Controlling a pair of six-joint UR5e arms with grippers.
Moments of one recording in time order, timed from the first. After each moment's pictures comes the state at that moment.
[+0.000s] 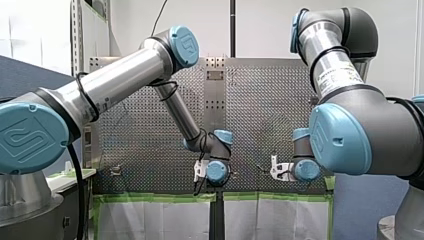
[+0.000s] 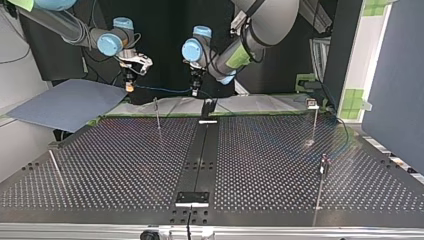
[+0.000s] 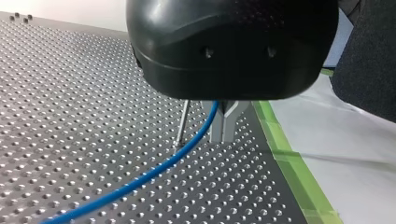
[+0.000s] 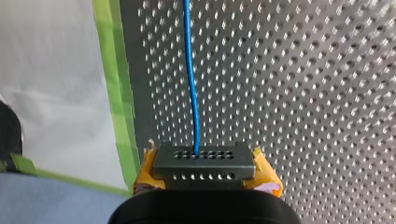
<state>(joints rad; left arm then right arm) -0.72 -2.56 -1.49 -2.47 -2.06 -1.60 1.77 -0.77 1.94 -0.89 1.54 1.53</state>
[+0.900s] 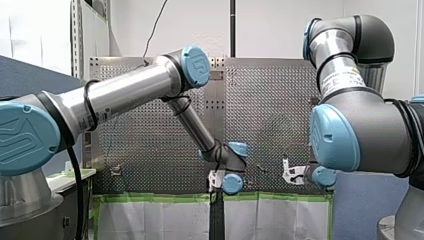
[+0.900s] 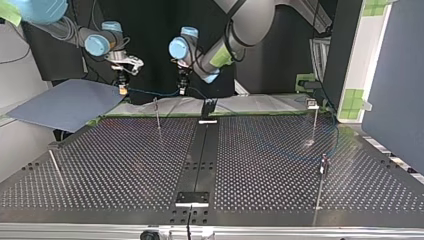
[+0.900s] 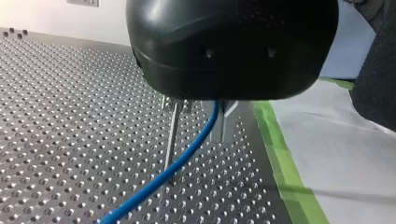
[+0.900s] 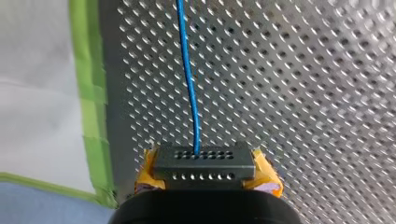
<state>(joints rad) -0.80 -2.71 -1.28 -2.48 -2.11 -1.64 1.65 -0.70 1.91 -0.99 1.32 1.44</state>
